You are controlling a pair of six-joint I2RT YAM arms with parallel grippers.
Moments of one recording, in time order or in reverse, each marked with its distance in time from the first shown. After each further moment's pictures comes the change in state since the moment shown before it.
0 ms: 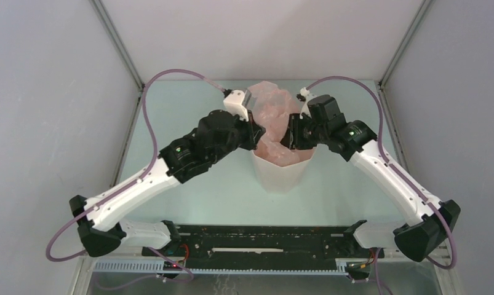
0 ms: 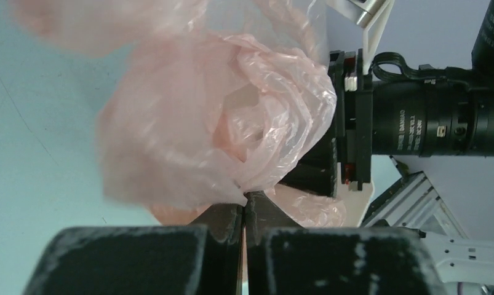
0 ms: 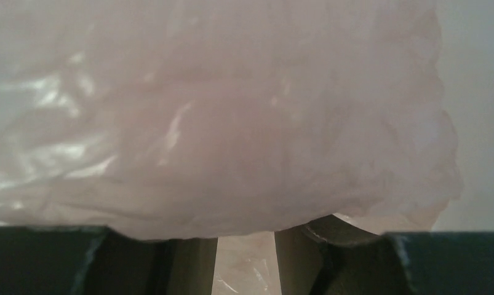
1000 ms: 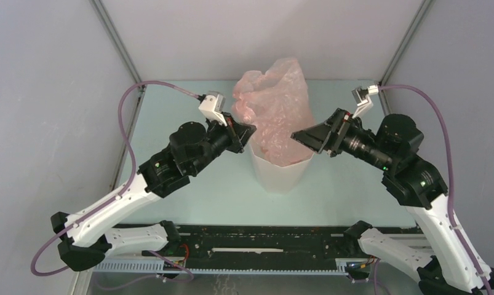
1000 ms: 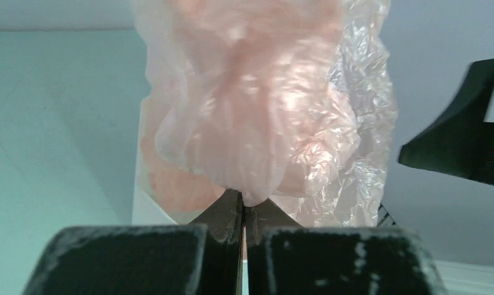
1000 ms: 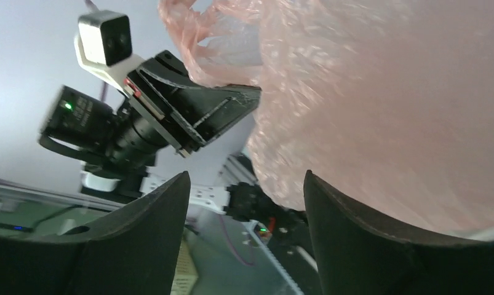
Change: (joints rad) left arm -0.007 -0.171 -0.140 0.180 -0.003 -0.021; right arm 0.002 -0.388 0.003 0.231 -0.169 0.375
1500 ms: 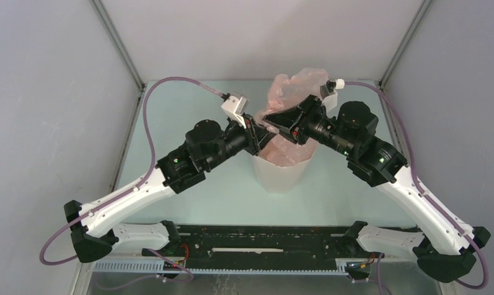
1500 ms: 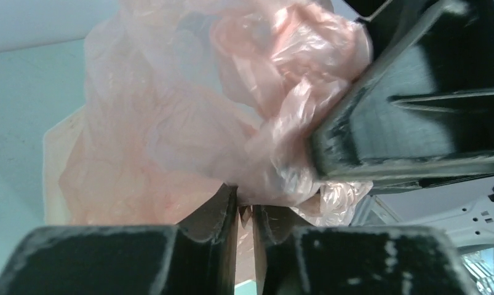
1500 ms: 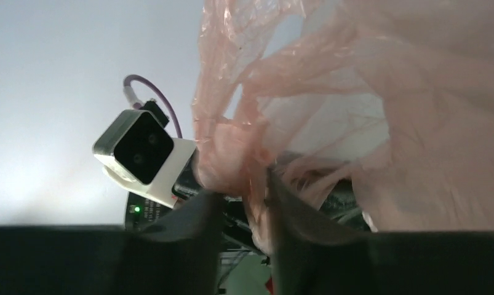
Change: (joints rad) left arm -0.023 0.111 -0.002 0.161 0.175 0.058; right arm 0.188 0.184 0.003 0.198 0.193 0.461
